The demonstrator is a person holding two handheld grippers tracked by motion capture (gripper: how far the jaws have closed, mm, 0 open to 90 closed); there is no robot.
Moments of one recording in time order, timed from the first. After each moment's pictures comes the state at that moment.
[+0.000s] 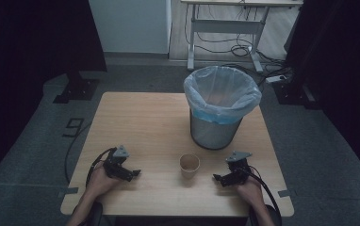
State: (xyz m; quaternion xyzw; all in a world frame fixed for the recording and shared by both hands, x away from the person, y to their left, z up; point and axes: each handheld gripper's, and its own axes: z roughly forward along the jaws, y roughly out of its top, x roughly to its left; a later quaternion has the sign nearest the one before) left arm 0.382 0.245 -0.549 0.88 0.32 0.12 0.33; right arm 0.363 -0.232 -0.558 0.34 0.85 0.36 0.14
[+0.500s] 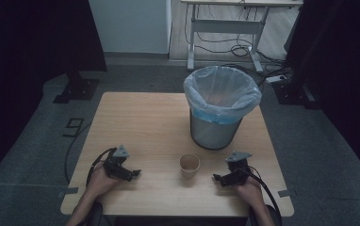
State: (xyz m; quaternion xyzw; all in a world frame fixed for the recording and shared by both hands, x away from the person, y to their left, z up) left arm 0.381 0.245 -0.549 0.88 0.32 0.12 0.33; right arm 0.361 -0.230 -0.558 0.35 0.85 0.36 0.15
